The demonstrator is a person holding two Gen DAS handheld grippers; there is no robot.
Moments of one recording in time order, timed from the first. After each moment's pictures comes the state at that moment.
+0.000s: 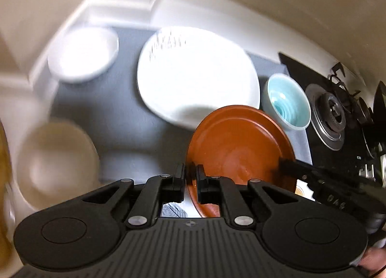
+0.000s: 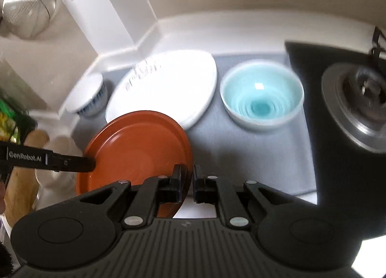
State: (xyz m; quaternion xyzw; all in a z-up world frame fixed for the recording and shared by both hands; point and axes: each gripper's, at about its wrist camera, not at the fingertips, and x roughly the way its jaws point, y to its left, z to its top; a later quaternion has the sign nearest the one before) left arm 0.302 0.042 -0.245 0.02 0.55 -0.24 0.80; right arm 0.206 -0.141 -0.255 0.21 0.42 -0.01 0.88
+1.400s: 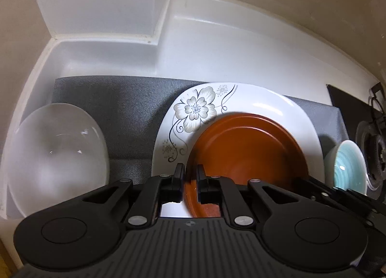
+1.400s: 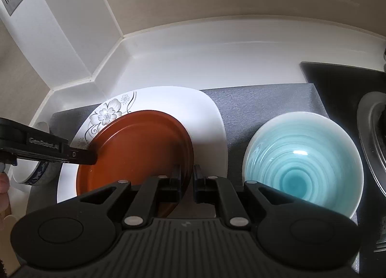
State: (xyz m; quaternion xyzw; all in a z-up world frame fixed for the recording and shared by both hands) left arm 0.470 -0.004 -0.295 0.06 0.56 -0.23 0.79; right arm 0.347 -0.156 -0.306 0.21 0.42 -0.09 0.88
